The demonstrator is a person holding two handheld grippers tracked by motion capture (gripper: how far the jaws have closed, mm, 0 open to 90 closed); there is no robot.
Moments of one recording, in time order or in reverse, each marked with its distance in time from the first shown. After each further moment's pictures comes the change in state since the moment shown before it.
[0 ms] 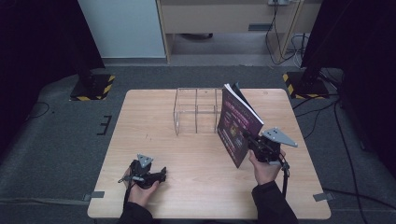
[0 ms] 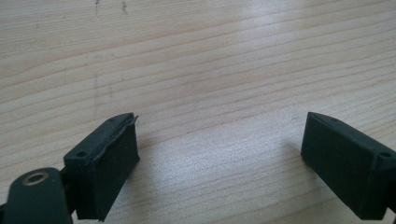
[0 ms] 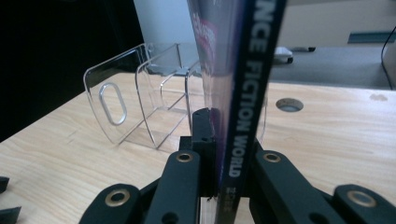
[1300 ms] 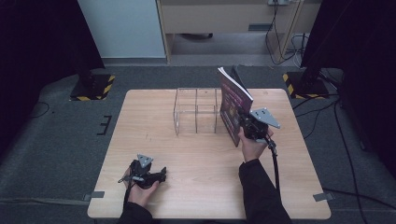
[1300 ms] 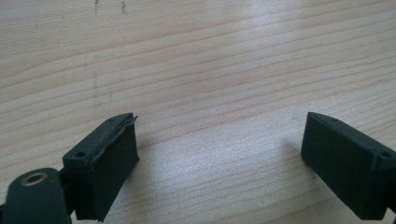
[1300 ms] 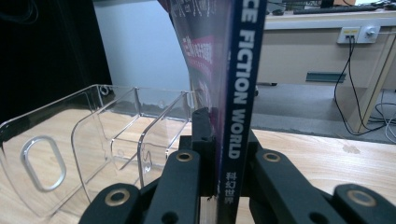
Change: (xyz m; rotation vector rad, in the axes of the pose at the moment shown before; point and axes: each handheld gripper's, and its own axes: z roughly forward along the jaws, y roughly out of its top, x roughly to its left) left arm 0.000 0.000 0.000 -0.001 -0.003 0.000; right arm -0.007 0.021 0.072 -0.127 -0.141 -0.051
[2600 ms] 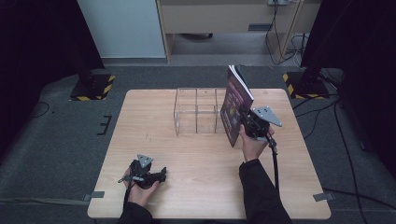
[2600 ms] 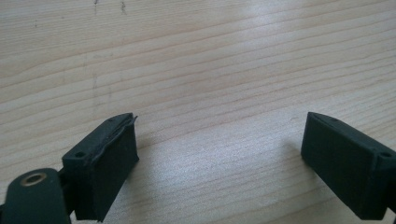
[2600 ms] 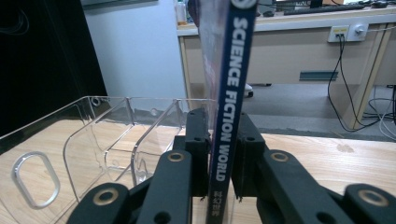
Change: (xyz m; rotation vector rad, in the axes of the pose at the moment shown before) left arm 0.000 0.000 0.000 0.000 -0.001 0.000; right arm -0.004 0.005 0.002 -0.014 -0.029 0.035
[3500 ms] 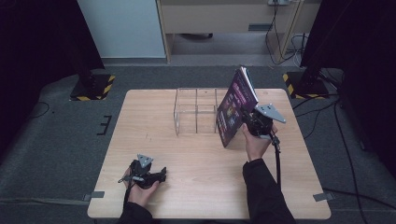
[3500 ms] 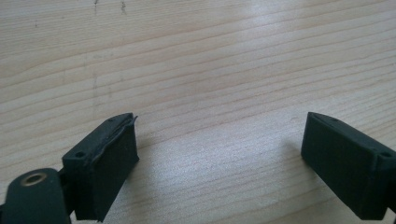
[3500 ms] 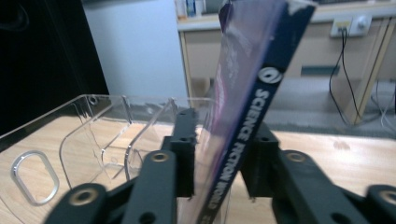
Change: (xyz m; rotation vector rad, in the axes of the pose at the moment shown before) left arm 0.000 0.000 0.000 0.001 0.000 0.000; right arm -0.009 0.008 0.000 0.039 0.007 0.012
